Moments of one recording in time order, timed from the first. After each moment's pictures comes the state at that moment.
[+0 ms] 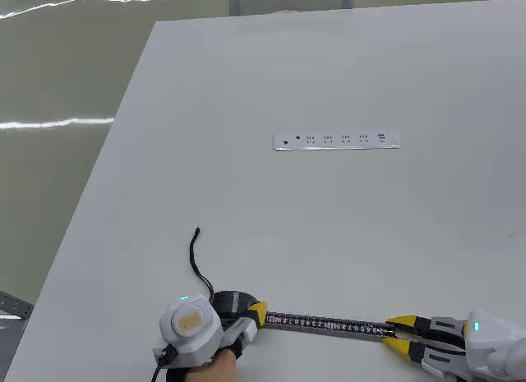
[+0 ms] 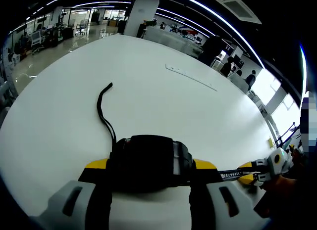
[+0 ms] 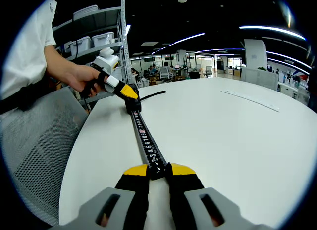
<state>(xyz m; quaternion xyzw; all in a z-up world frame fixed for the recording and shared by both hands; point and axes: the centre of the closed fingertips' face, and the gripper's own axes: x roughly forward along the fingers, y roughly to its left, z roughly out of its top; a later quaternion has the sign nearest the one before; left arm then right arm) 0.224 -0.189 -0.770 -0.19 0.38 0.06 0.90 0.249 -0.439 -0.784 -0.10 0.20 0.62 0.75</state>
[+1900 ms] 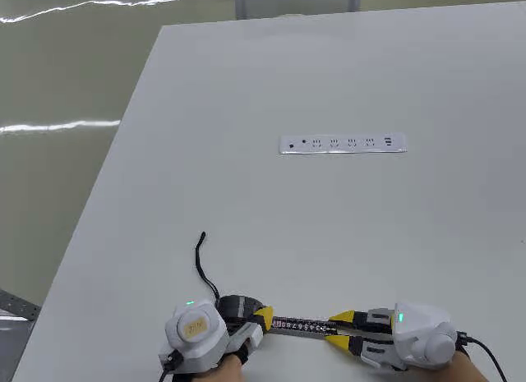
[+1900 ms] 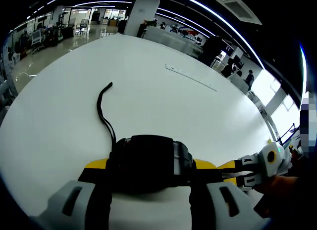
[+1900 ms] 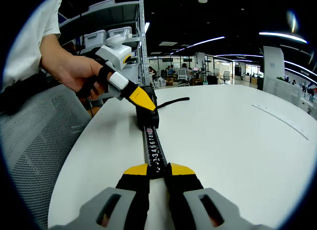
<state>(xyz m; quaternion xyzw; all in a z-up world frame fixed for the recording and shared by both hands) 0.223 -0.190 -0.769 -0.19 0.38 0.06 0.90 0.234 -0.332 -0.785 -0.12 0.18 0.68 0.70</state>
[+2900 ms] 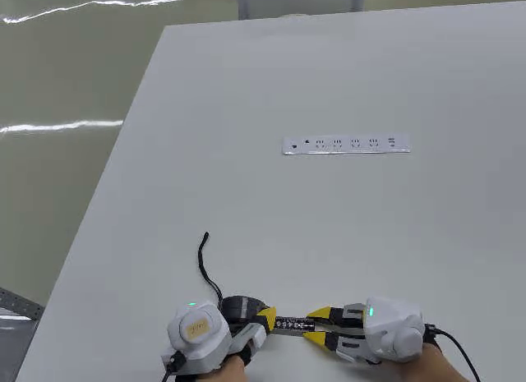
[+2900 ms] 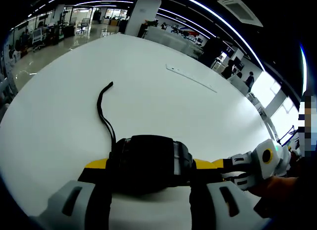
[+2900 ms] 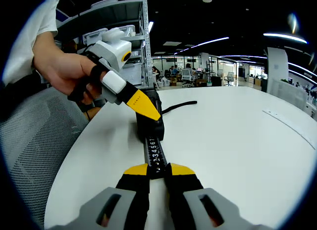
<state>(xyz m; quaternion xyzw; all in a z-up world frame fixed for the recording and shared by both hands) 0.224 -0.190 -0.770 -0.20 0.38 0.06 0.90 0.231 -0.292 -0.785 -0.12 0.17 0.69 0.69</state>
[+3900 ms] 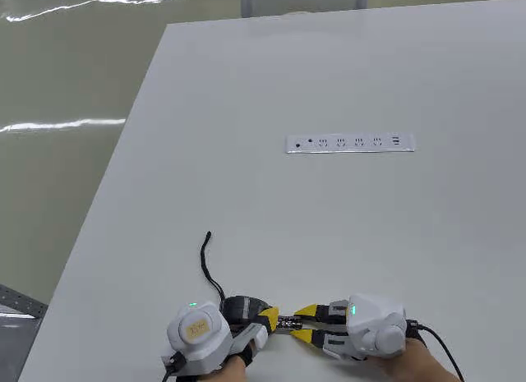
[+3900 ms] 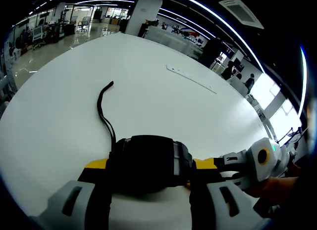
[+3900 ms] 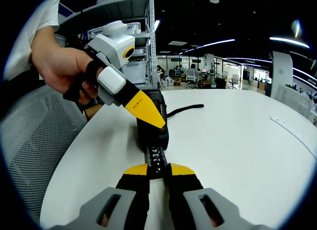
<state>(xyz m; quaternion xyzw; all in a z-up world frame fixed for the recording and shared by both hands) 0.224 -0.189 -0.769 -0.21 0.38 0.06 0.90 0.228 -0.264 -0.786 -0.14 0.16 0.70 0.68</state>
